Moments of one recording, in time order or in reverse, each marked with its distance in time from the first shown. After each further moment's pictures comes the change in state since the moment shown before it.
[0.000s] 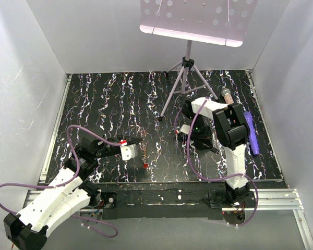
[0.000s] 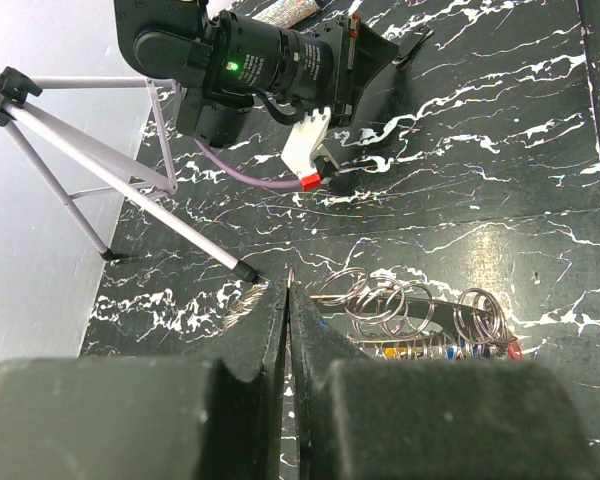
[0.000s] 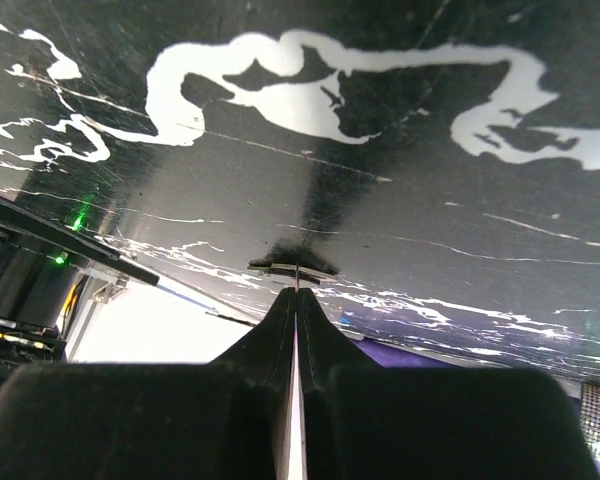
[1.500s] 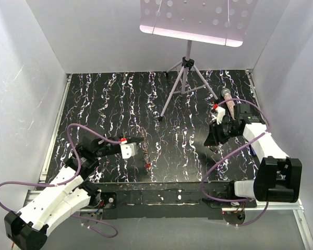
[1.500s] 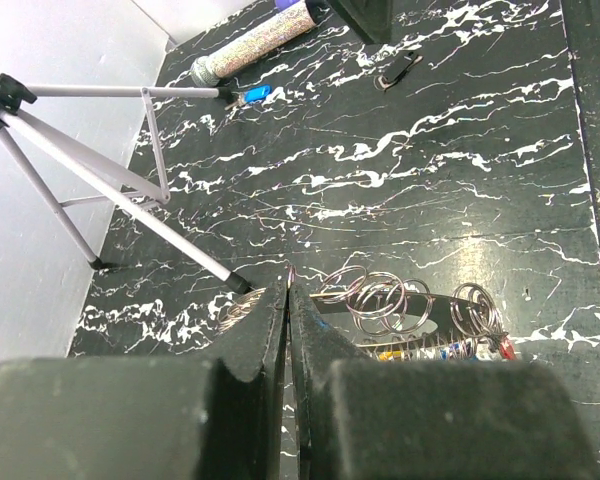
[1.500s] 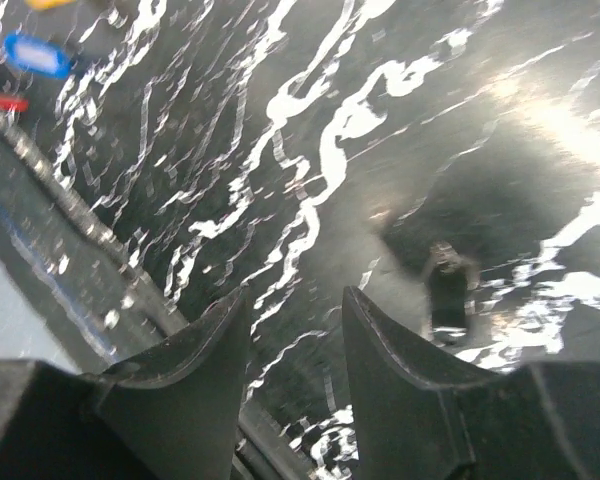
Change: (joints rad) left arm 0.000 0.021 0.000 0.037 0.023 -0.043; right arm -0.431 -0.846 -0.617 0.562 -0.838 0.387
